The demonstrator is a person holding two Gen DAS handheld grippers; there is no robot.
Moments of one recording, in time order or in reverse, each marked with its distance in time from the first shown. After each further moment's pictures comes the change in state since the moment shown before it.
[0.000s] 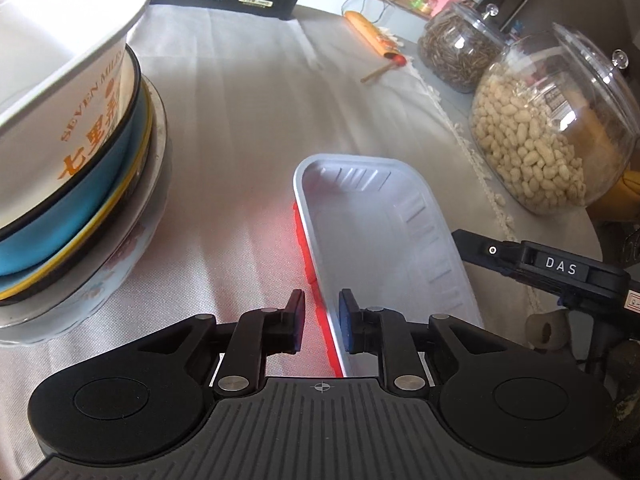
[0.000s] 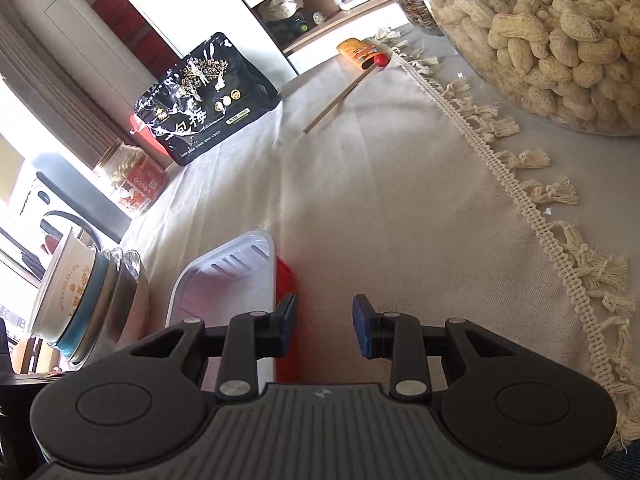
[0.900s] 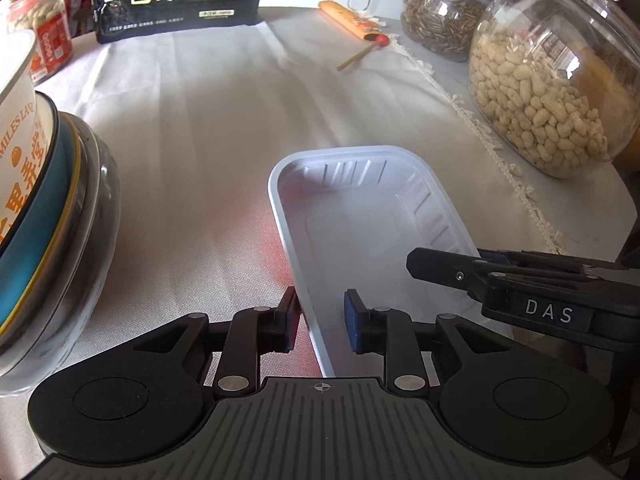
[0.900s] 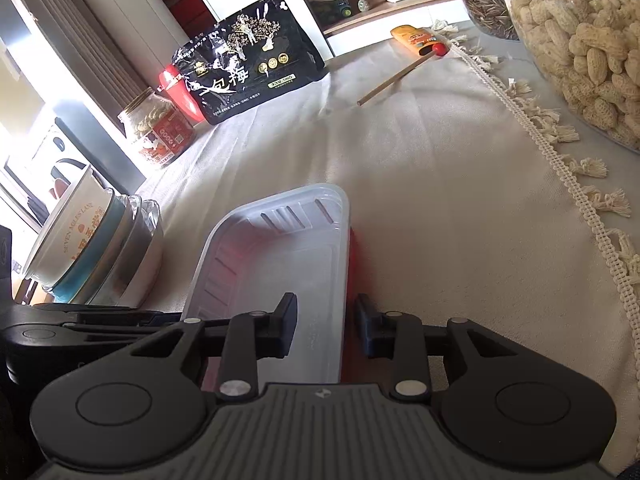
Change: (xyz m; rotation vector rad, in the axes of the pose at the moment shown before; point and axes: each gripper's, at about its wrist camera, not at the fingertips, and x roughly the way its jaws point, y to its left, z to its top) left arm 0.022 -0.039 0.004 0.165 -0.004 0.122; right arm 0.015 0.034 -0.018 -0.155 0.042 0.021
